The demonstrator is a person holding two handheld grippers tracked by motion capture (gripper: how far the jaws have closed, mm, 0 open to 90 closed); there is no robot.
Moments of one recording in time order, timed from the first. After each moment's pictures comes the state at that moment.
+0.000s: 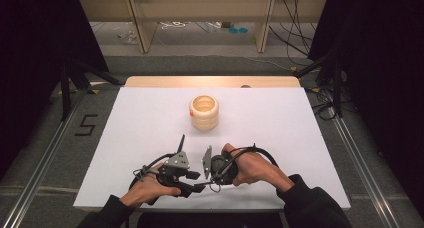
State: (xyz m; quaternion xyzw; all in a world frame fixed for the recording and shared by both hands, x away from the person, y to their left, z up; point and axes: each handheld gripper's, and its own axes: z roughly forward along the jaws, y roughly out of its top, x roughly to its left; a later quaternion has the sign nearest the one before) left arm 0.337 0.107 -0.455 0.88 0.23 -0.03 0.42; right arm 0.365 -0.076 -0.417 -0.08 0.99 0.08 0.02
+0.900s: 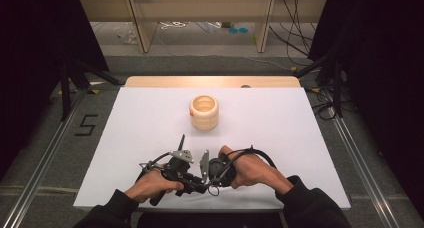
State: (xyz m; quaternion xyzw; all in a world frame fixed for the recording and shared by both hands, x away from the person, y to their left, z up) left arm 0.350 0.101 -0.461 0.86 0.27 -0.12 0.41; right arm 0.358 -0.070 -0.415 -0.10 0.99 0.08 0.03
